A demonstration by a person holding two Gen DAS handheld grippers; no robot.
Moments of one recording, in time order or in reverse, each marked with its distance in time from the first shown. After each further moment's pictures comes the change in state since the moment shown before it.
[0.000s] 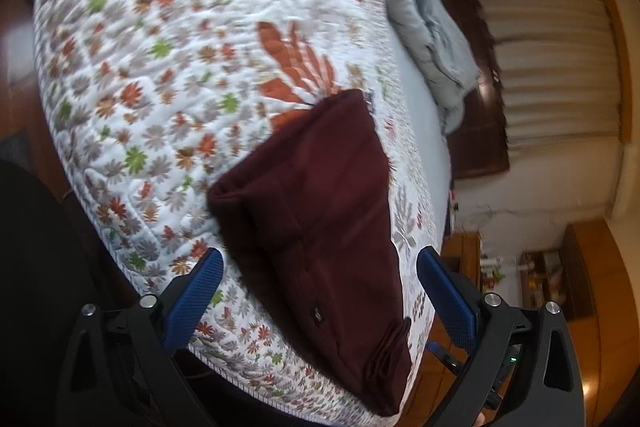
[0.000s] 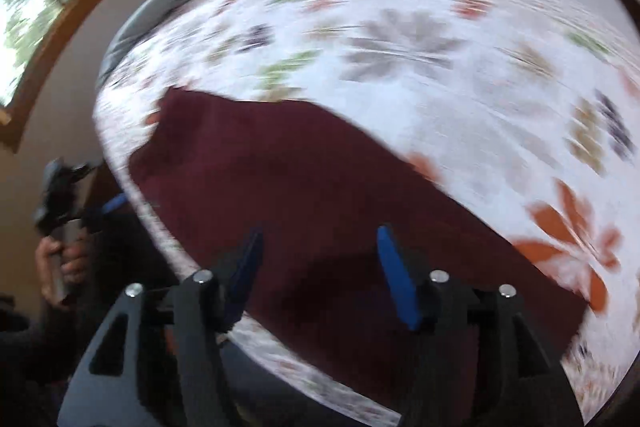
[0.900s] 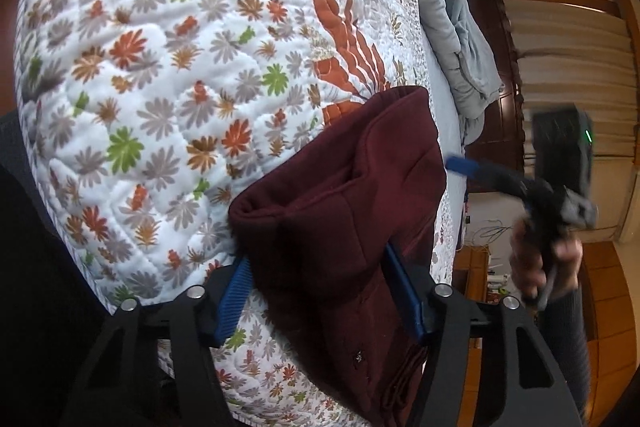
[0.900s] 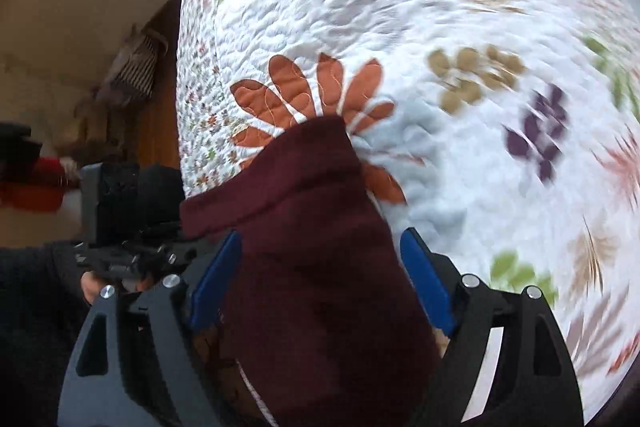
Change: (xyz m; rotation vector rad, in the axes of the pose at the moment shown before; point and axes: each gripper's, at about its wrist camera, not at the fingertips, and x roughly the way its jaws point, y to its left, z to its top) left arm 0.045 0.025 0.001 -0.048 -0.006 0.020; right arm 0.216 0.219 0.217 -0.639 0.560 0.197
